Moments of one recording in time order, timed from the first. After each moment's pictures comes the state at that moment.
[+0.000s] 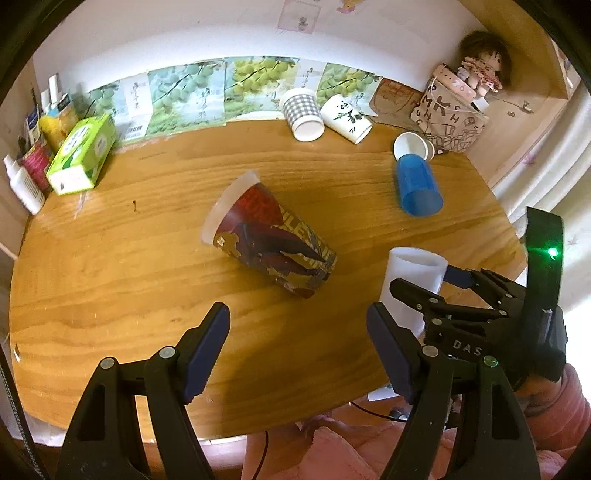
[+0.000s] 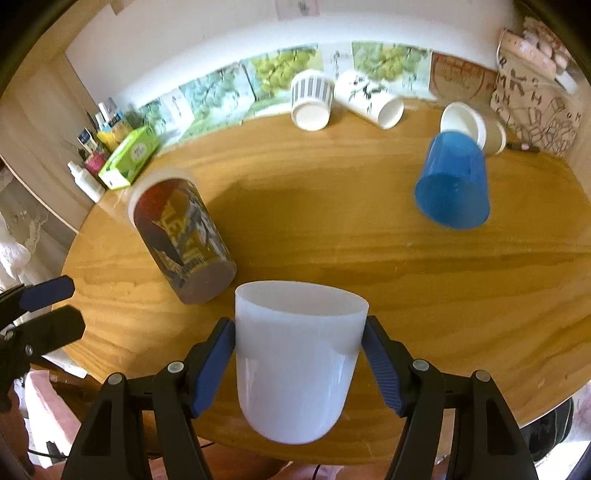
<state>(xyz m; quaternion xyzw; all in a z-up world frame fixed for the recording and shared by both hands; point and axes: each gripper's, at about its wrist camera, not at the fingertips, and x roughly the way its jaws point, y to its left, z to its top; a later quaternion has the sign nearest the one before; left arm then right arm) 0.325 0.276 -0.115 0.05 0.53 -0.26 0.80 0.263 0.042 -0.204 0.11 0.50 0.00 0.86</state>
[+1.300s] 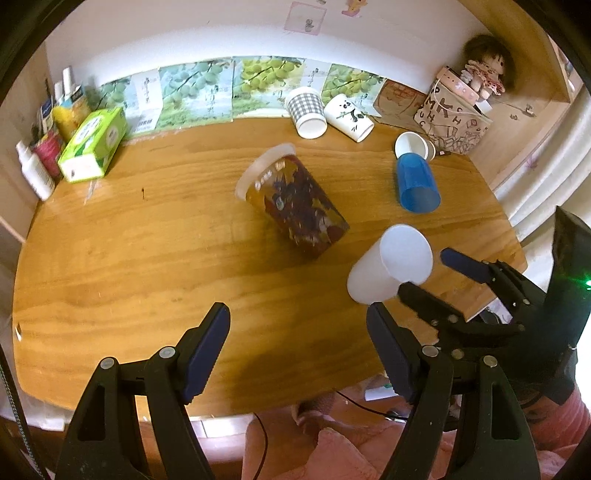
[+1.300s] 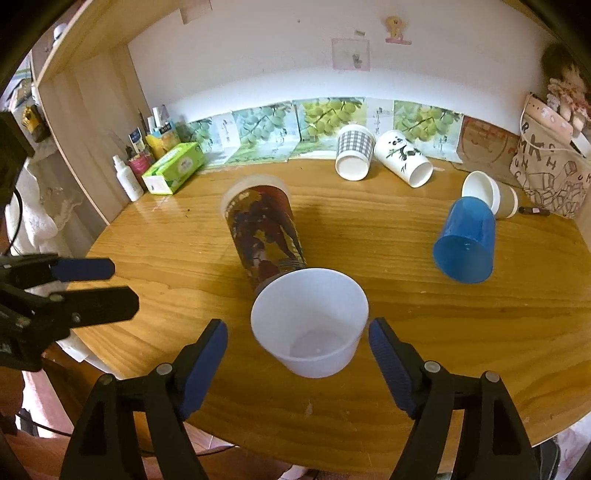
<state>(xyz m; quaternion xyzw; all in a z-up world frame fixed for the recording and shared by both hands) 0.302 0.281 -0.112 0.03 0.54 -0.24 0.80 0.234 0.061 -0.174 0.06 0.43 0.05 0.90</state>
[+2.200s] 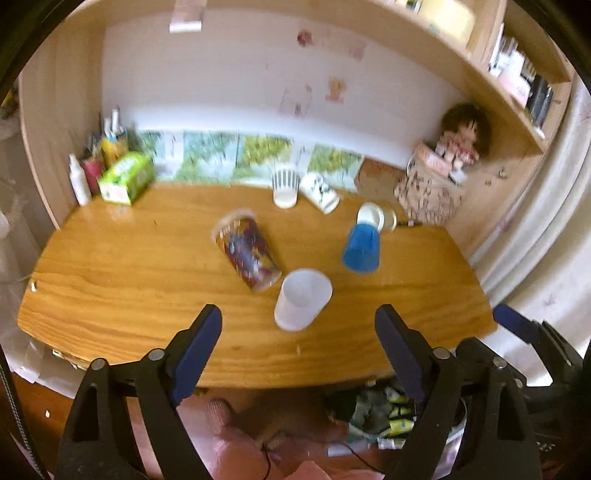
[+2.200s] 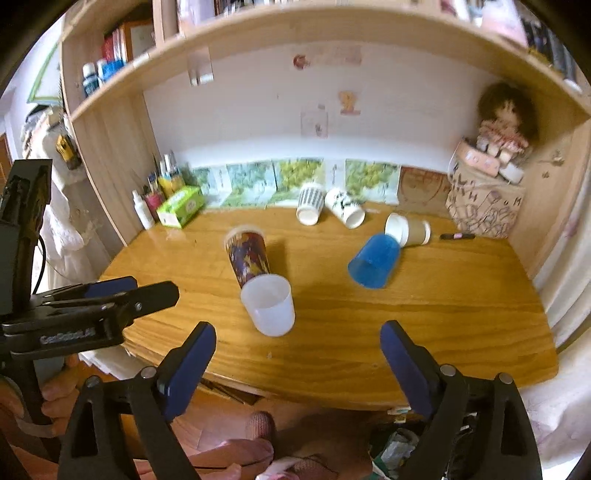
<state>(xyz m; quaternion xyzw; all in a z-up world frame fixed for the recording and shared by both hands) 0.200 0.239 -0.026 -0.04 0.42 -0.19 0.89 0.104 0.013 -0.055 0.05 0.37 0.02 0.93</state>
